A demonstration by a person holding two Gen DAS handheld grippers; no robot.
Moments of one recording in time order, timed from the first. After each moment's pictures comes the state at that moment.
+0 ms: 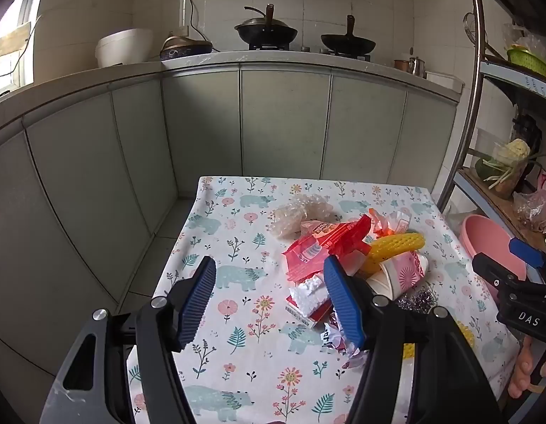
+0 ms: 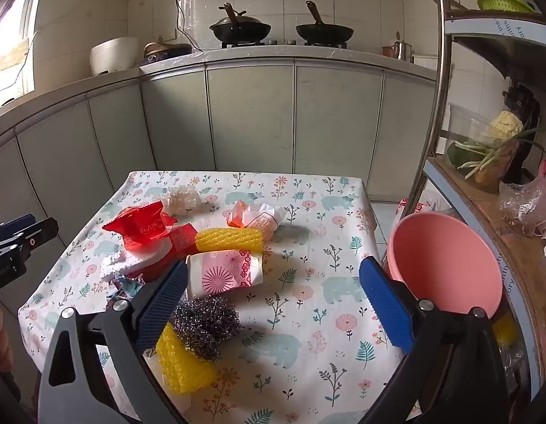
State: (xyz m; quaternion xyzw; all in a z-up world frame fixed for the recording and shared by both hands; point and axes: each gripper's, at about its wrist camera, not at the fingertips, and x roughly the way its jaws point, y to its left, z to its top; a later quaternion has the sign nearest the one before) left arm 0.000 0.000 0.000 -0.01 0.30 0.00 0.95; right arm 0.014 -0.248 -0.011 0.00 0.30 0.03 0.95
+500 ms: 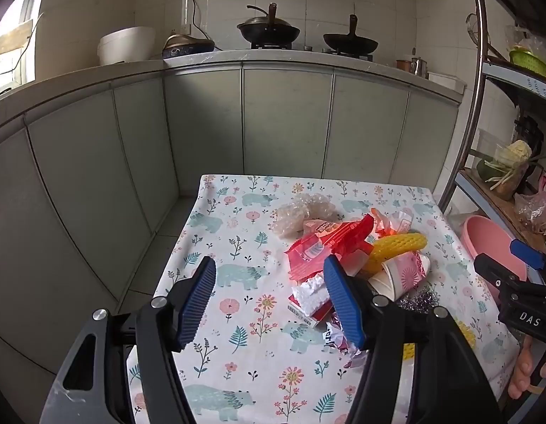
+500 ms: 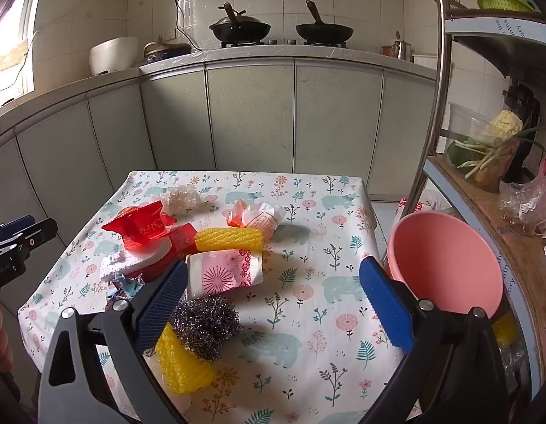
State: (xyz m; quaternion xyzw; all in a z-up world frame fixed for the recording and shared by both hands) left arm -0.001 0.001 0.002 -0.01 0.31 0.00 0.95; right arm 0.014 -0.248 -0.012 0.00 0.30 0.03 0.95
